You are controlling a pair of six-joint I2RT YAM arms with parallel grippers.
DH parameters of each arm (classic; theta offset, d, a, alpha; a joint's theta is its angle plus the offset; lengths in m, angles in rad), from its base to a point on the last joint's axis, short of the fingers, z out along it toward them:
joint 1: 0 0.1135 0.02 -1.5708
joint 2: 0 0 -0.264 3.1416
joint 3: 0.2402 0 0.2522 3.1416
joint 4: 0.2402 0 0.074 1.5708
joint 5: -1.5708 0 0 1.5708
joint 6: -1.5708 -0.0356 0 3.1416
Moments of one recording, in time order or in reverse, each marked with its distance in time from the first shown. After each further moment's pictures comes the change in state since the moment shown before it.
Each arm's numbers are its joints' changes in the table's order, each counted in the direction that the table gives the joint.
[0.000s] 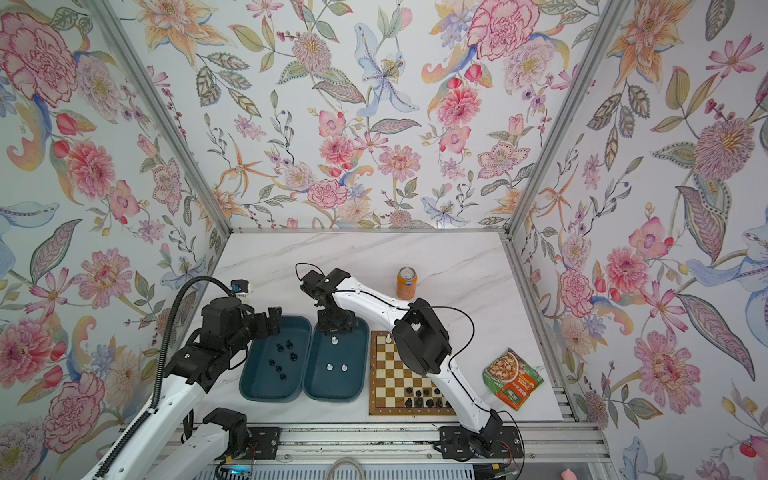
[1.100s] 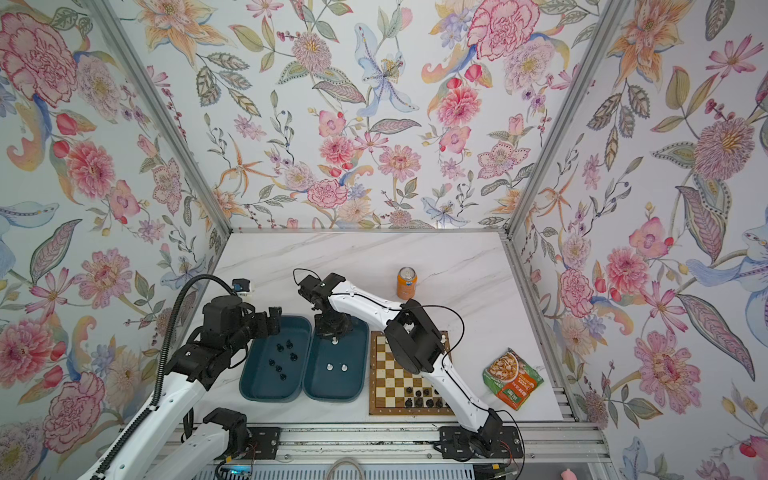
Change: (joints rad) left arm 0.000 0.017 0.010 0.006 0.005 -0.016; right arm 0.007 0.072 0.034 -0.022 0.034 -0.001
